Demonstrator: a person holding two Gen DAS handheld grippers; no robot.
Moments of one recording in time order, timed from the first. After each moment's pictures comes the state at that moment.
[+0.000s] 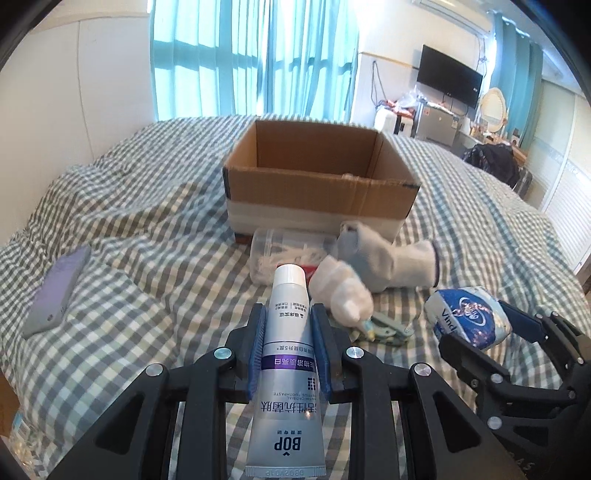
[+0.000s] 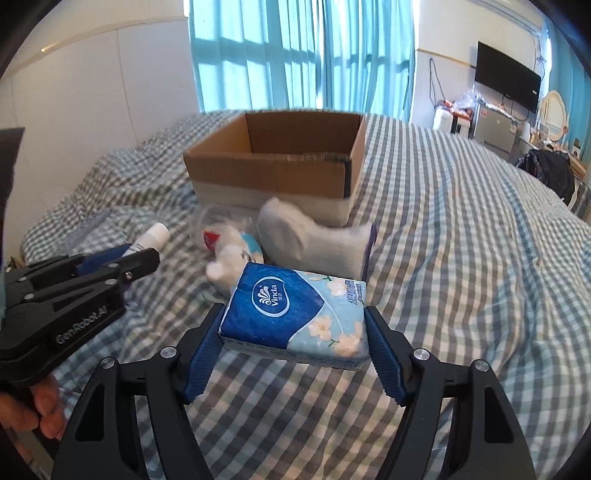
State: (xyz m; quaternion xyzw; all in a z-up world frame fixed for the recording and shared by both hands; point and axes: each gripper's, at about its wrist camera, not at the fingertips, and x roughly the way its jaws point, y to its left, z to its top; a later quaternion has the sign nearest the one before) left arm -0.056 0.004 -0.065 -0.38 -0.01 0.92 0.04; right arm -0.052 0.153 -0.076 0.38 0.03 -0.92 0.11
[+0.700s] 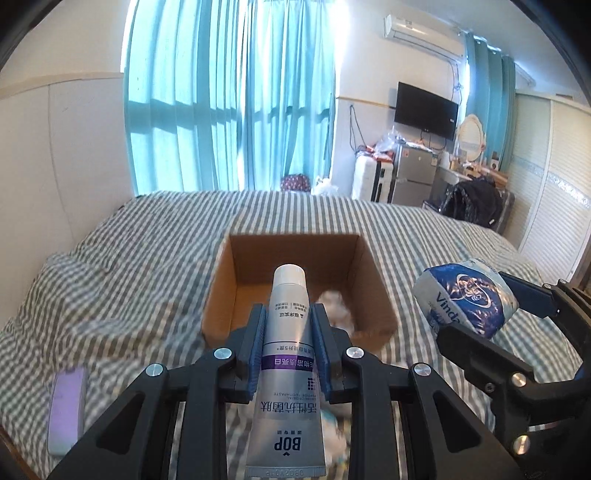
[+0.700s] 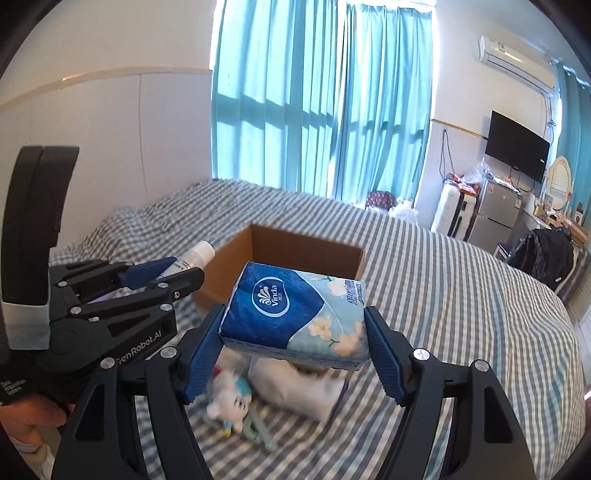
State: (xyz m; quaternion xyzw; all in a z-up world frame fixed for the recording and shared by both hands) left arm -0.138 0.019 0.024 -0.29 0.00 0.95 0.07; right arm -0.112 0.143 0.038 0.27 0.07 -0.95 0.14
